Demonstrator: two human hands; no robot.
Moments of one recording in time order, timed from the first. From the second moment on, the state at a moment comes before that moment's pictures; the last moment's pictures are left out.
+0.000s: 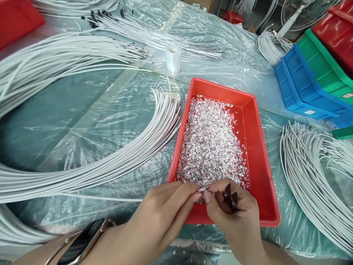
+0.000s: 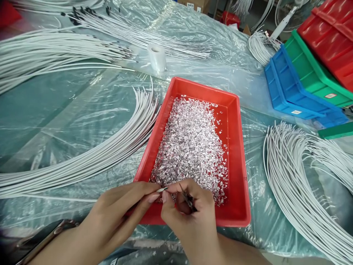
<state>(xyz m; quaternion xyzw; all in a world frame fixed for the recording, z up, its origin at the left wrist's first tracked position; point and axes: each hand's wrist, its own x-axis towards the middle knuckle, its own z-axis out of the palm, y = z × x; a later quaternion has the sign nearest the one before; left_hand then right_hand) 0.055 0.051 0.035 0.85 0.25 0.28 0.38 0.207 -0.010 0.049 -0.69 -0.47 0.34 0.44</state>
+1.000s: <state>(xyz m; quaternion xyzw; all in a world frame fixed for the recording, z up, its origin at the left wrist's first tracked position) 0.047 0.044 0.025 0.84 0.27 0.29 0.37 0.194 -0.006 0.056 -0.72 -0.39 0.34 0.45</state>
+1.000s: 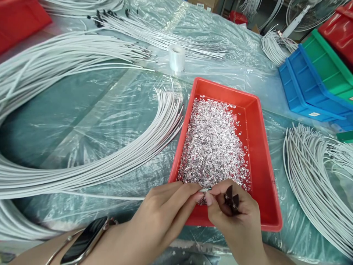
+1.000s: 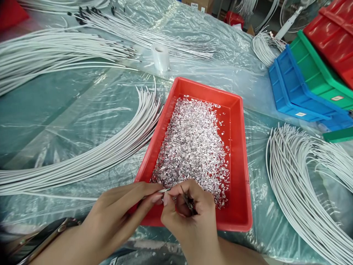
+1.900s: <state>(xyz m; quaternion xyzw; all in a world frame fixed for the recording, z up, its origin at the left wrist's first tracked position) 0.050 0.045 0.026 0.79 0.31 0.30 0.43 0.196 -0.009 0.043 -0.69 -0.45 0.30 0.48</state>
